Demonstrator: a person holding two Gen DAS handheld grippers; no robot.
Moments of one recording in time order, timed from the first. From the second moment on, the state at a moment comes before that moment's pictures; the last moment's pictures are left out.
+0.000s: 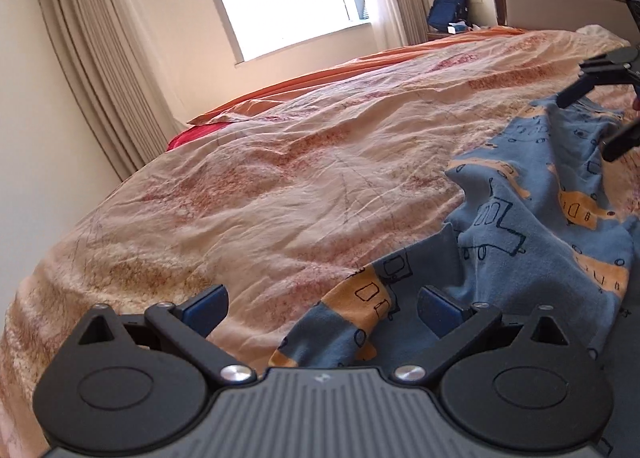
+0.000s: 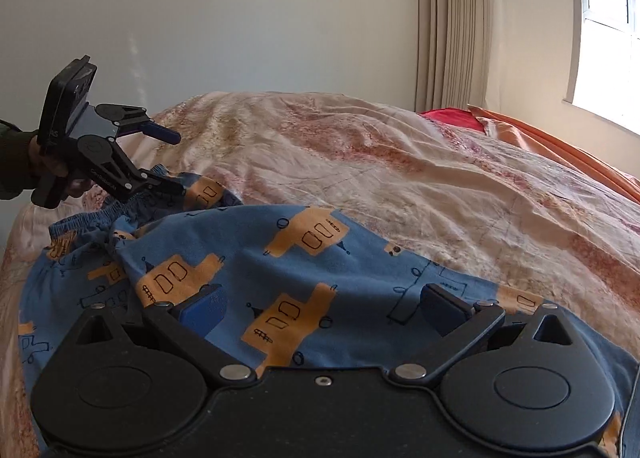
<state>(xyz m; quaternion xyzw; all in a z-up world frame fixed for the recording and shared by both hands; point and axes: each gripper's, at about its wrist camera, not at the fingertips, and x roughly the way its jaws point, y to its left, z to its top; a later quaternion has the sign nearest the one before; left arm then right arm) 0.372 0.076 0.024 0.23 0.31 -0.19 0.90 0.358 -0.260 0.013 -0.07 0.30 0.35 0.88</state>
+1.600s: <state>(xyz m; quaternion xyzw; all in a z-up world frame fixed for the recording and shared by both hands) 0.413 0.116 0.007 0.12 0.35 -0.10 0.92 0.476 -0.219 -0.010 -0.08 0.35 0.29 0.88</state>
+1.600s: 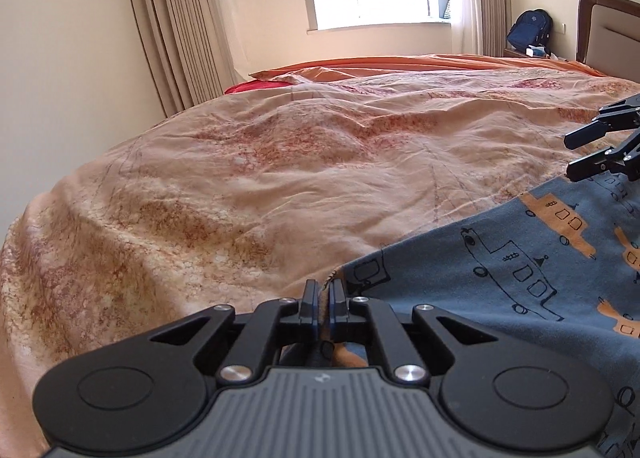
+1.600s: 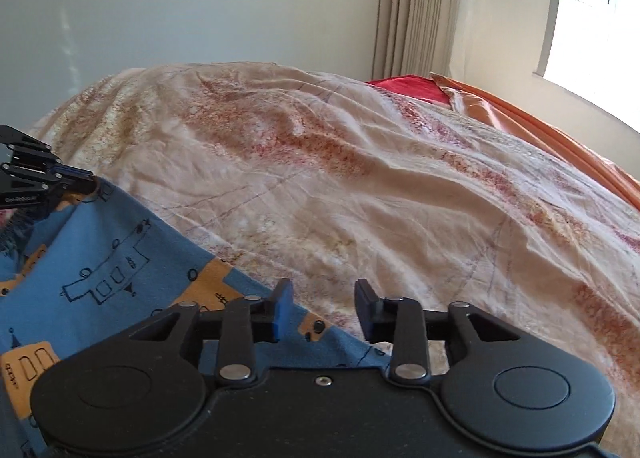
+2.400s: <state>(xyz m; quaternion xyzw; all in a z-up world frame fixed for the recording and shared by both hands) 0.411 0.132 0.011 0.11 0.34 -0.07 0.93 0.479 -0.164 -0.010 -0.19 0.30 0.22 0.91</state>
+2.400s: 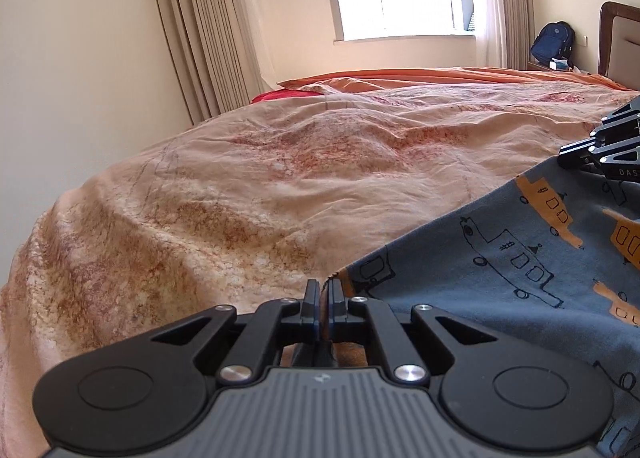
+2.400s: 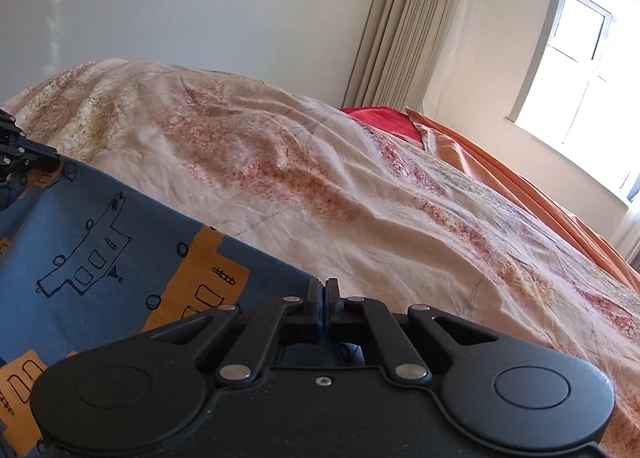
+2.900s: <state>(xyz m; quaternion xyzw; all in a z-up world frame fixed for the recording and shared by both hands) 0.416 0.149 0.010 0.07 0.36 -0.11 0.92 0.496 -0.164 -0.036 -0.10 0.38 0.27 0.88</state>
